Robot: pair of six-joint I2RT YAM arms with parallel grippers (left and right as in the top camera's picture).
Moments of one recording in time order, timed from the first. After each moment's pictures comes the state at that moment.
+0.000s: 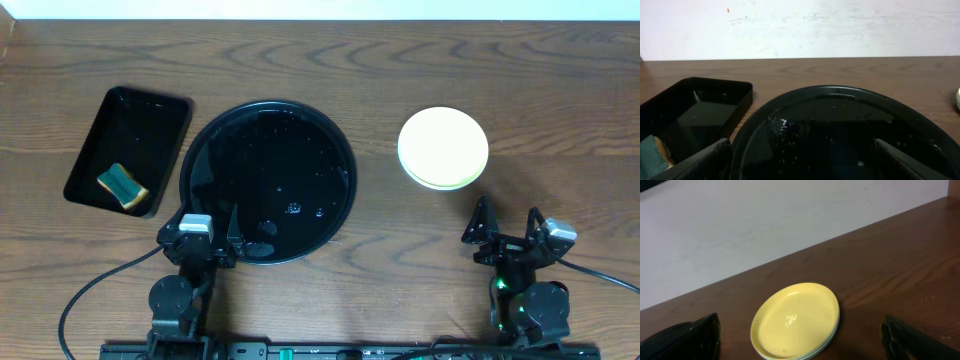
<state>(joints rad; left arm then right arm) -0.06 0.04 0.02 -0.11 0.02 -0.01 0.19 0.06 0.09 -0.11 0.25 0.42</state>
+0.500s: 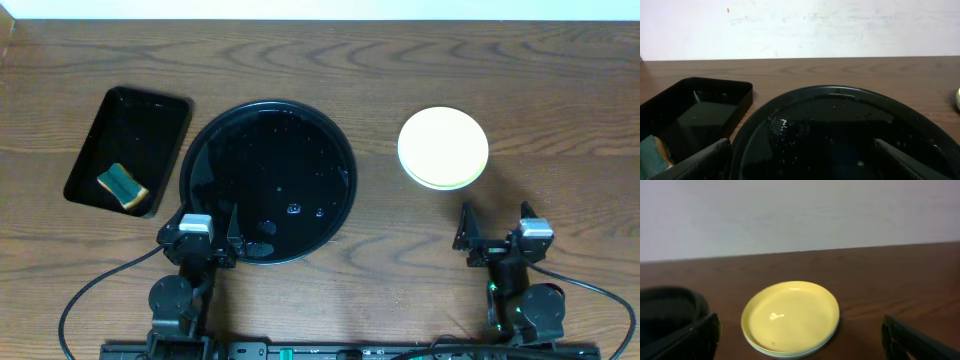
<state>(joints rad) -0.06 0.04 0.02 -0.11 0.02 -0.01 0.13 0.01 0.01 -0.05 0.08 0.12</state>
